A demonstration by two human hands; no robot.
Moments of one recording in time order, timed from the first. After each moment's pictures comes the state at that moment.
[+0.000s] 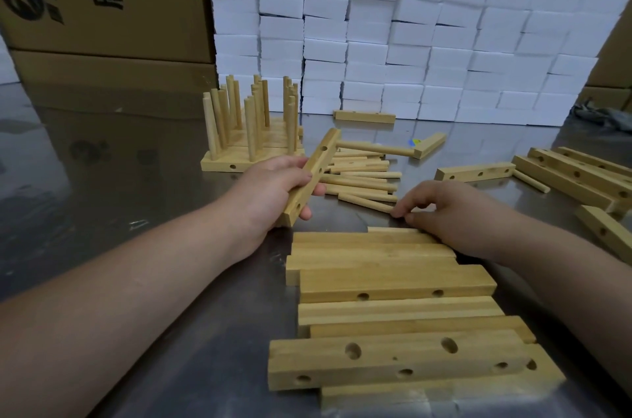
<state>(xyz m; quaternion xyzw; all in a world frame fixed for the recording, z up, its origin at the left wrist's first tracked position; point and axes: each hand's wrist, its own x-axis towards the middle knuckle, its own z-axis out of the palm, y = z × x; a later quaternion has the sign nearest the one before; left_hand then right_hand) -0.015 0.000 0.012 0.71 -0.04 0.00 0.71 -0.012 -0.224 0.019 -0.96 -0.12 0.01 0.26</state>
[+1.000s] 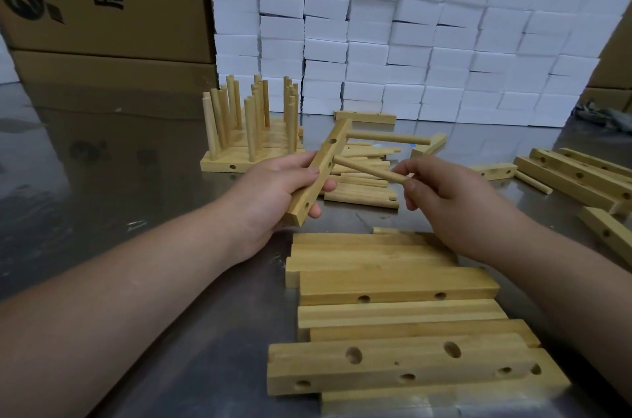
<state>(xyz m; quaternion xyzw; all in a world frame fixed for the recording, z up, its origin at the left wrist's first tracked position) -0.021 -0.001 0.016 0.69 -0.09 -0.03 0.71 -0.025 -0.210 0.024 -0.93 -0.16 -0.14 0.29</state>
